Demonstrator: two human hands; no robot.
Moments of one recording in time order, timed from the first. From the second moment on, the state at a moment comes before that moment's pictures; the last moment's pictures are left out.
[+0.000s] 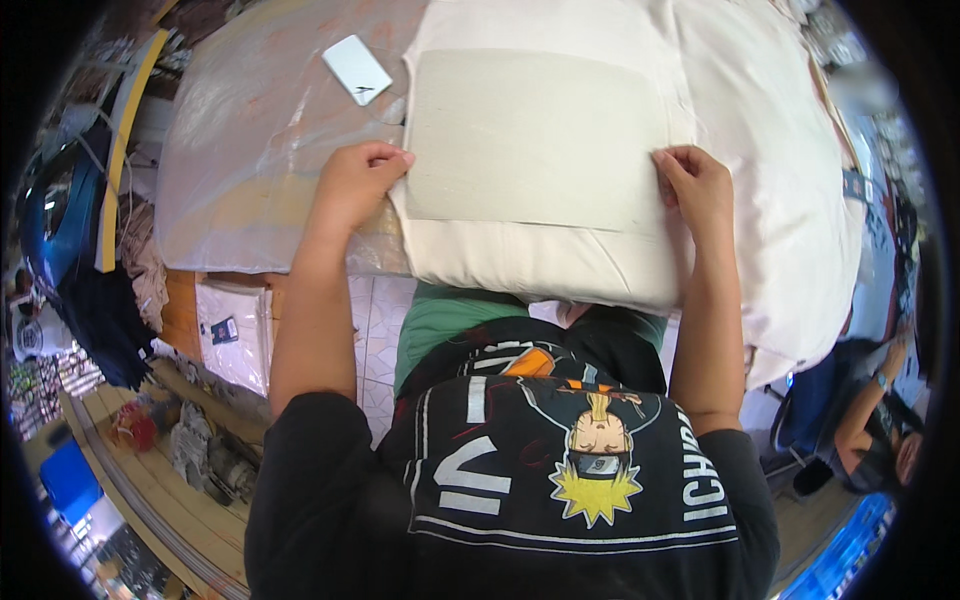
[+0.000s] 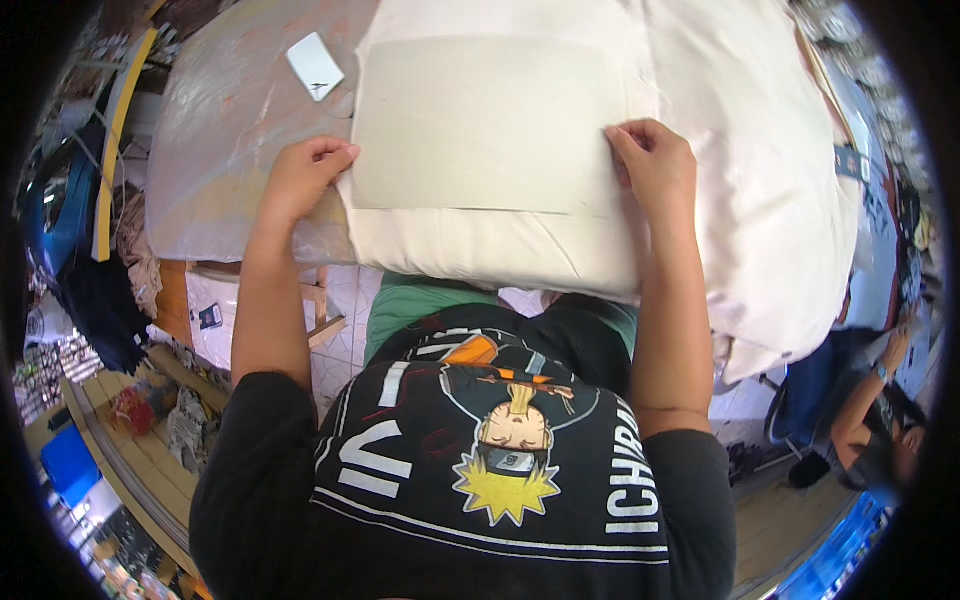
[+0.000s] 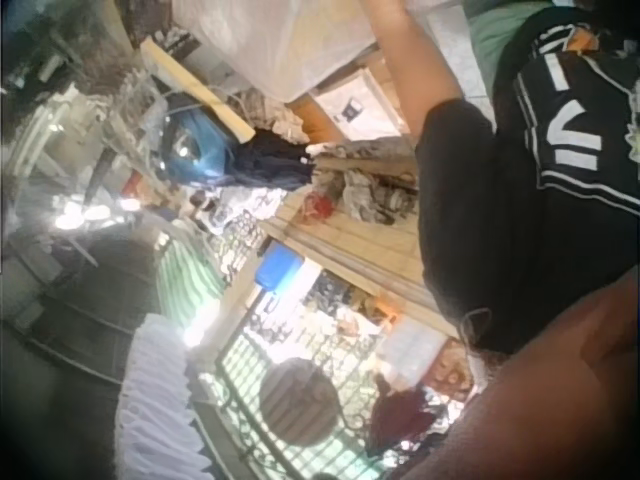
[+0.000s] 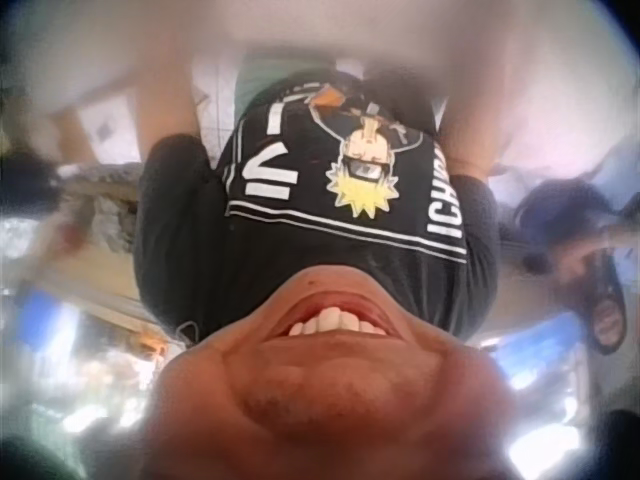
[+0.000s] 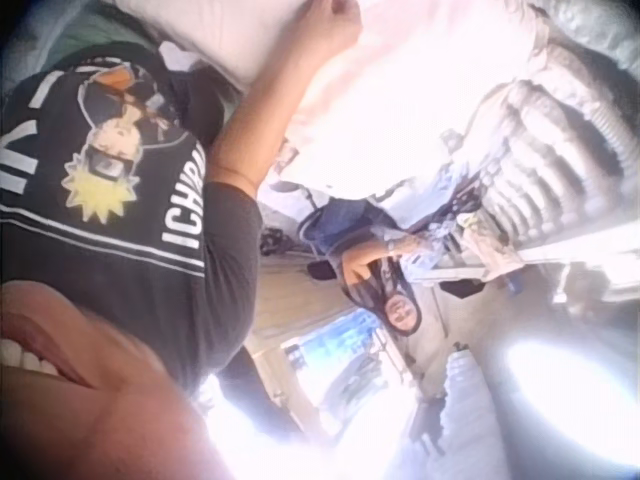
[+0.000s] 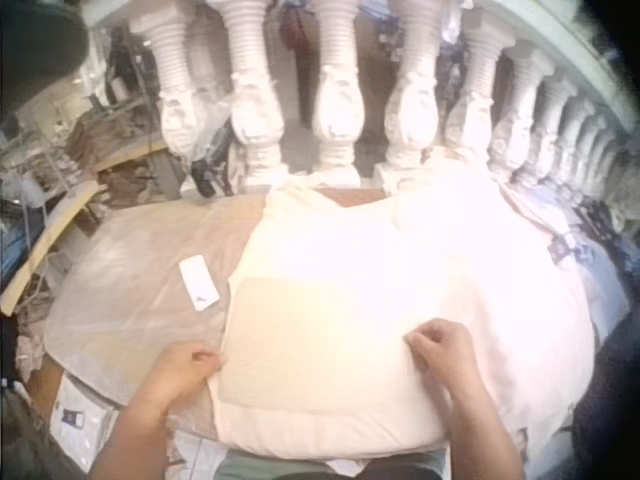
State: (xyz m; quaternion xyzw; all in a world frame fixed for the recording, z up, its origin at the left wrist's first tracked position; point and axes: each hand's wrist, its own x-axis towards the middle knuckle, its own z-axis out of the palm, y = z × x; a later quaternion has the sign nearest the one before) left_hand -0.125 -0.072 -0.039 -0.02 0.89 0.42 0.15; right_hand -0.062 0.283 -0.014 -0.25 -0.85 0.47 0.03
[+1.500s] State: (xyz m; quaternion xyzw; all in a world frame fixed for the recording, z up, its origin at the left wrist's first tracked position) left_hand 0.016 -0.021 -0.140 0.14 0.87 0.35 0.32; right_hand 0.203 0.531 0.012 -0.49 -0.73 0.42 0.22
